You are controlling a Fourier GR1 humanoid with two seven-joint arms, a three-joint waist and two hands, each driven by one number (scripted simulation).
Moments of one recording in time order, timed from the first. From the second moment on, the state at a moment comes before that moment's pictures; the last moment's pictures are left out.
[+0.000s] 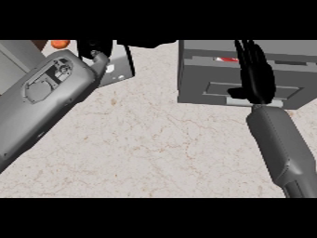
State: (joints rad) left arm -1.14 0.43 -0.63 -1.07 0.55 0.79 0.27; right arm -0.70 -0.18 -0.11 -0.74 1.21 -0.63 -0.11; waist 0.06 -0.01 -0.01
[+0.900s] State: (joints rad) left arm -0.91 0.52 -0.62 -1.30 0.50 0.77 0.26; right arm -1.01 -0.21 -0.21 -0.33 1.22 -0.77 -0.08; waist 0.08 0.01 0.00
